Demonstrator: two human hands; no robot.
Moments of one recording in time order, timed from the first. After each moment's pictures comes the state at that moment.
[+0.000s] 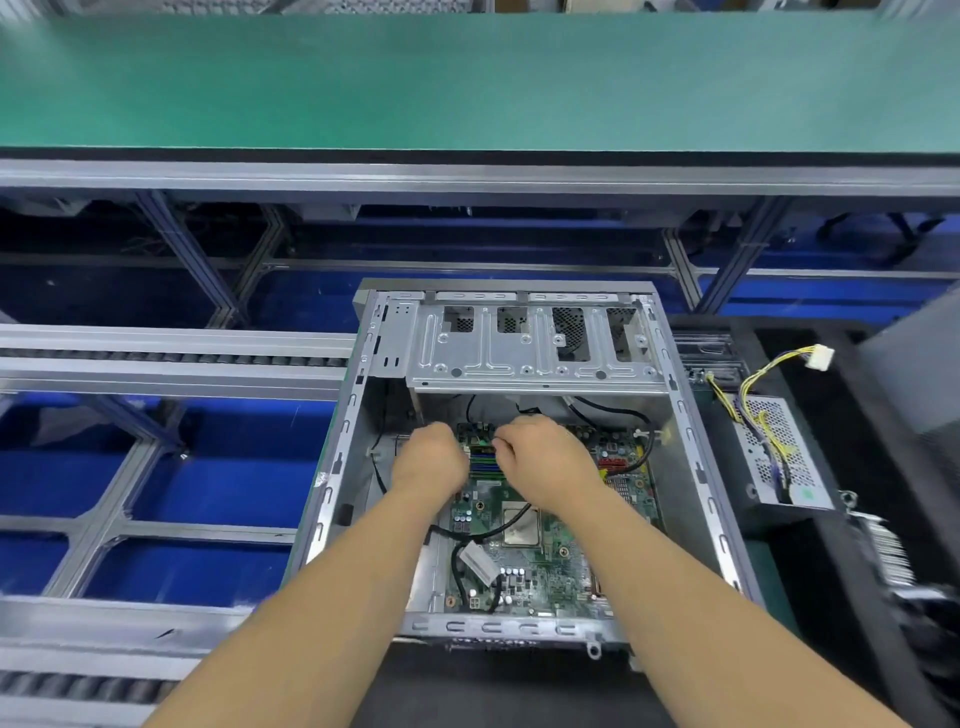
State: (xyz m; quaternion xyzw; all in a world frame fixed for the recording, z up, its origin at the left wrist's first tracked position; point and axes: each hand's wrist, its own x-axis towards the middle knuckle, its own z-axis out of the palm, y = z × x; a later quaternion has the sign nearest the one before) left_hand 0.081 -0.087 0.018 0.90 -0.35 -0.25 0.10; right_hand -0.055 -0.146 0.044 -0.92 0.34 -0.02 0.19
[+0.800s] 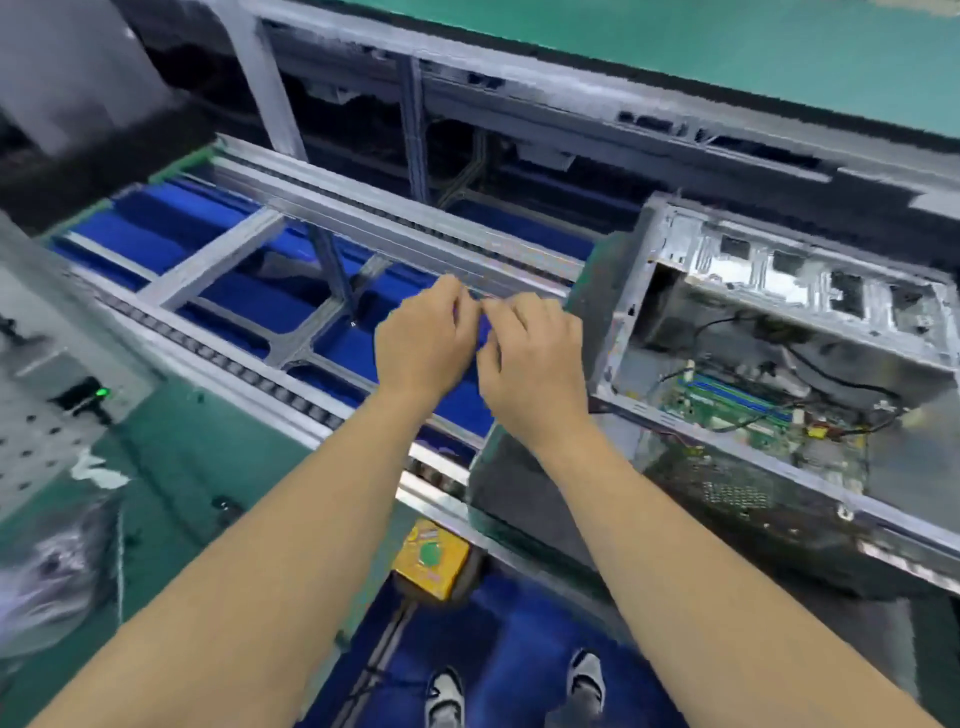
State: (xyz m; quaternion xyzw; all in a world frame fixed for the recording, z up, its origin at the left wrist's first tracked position) left_hand 0.164 0.202 0.093 0.89 -0.28 0.11 0.33; right_hand 0.059 0.124 0.103 -0.94 0.14 -0.29 0.14
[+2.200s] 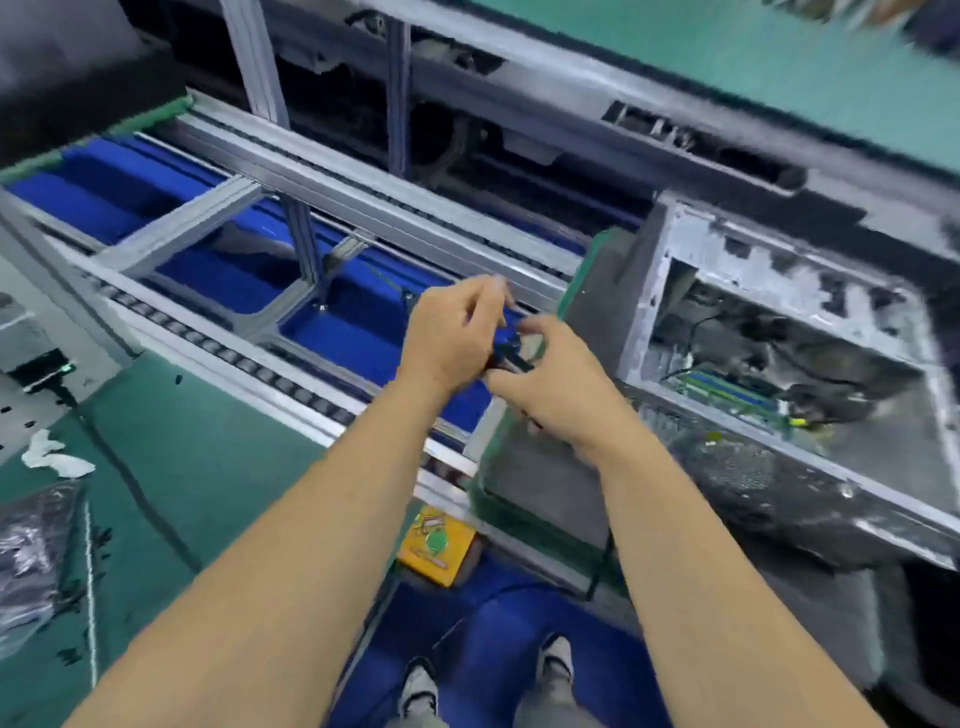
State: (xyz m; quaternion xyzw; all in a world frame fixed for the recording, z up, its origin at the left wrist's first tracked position) left_hand 0.173 0.248 0.078 0.75 -0.33 -0.02 0.57; right_hand 0.057 0.168 0.119 -0.82 0.31 0.01 0.49
